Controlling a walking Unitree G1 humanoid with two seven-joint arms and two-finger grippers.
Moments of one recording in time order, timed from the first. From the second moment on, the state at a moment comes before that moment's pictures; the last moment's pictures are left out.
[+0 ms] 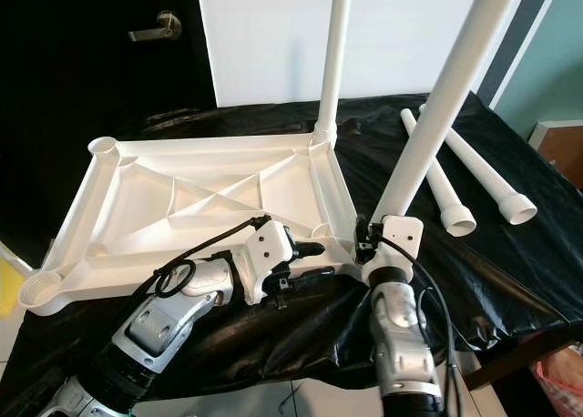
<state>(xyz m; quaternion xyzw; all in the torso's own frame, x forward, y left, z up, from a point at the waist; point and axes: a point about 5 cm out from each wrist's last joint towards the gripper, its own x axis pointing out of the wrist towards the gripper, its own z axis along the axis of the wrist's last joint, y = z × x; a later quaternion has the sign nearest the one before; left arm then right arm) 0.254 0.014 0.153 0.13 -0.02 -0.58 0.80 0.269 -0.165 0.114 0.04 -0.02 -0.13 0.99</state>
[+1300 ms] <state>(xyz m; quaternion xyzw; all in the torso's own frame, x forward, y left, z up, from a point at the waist) 0.260 0.010 0.159 0.13 -0.03 -0.59 0.80 0.268 -0.207 0.121 -0.03 -0.04 0.09 0.99</state>
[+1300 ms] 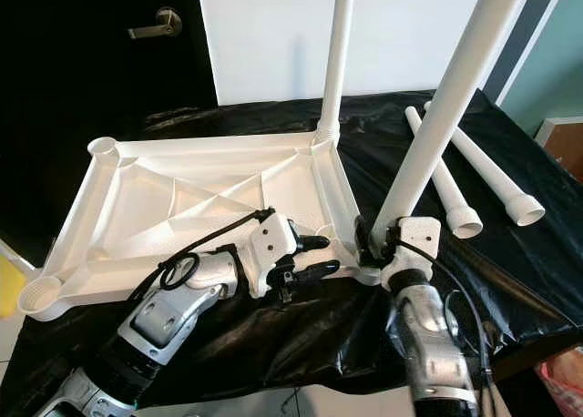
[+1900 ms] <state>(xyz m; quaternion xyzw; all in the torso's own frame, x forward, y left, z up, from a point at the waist) 0.264 0.009 0.163 0.13 -0.04 -0.59 0.80 0.285 -0.211 0.118 -0.08 -0.02 0.26 0.96</state>
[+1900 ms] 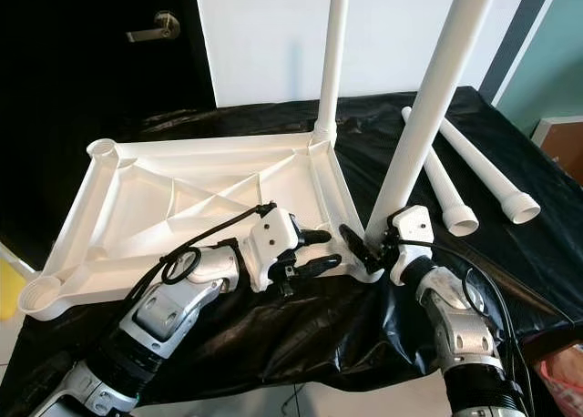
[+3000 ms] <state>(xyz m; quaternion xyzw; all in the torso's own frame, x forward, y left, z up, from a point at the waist) 0.265 0.009 0.165 0.13 -0.05 -0.58 0.80 0.270 -0.193 0.103 -0.01 -0.02 0.02 1.00</state>
